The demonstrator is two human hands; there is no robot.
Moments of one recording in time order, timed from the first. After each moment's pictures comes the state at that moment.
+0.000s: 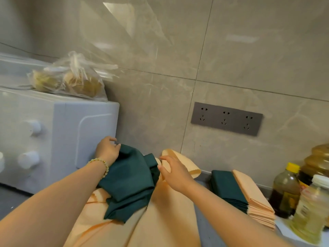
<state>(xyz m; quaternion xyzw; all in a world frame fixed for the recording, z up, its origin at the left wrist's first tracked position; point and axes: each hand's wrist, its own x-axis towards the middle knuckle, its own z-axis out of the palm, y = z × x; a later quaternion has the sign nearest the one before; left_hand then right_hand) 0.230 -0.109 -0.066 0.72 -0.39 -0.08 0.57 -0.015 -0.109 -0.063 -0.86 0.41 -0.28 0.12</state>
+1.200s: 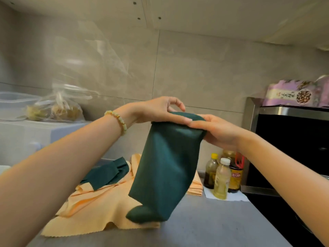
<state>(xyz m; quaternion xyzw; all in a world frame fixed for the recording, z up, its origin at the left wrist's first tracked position) -0.029 0.134 0.185 0.41 -0.82 -0.24 0.32 -0.232 0.119 0.154 -0.81 0.26 -0.34 0.41</state>
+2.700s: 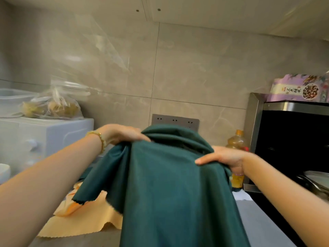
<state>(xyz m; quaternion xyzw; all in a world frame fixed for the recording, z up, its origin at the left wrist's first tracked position) 0.027 0.085 0.115 0.58 -0.70 -0.36 0.21 -0.270 0.089 0.094 -0.71 0.40 -0.22 0.53</state>
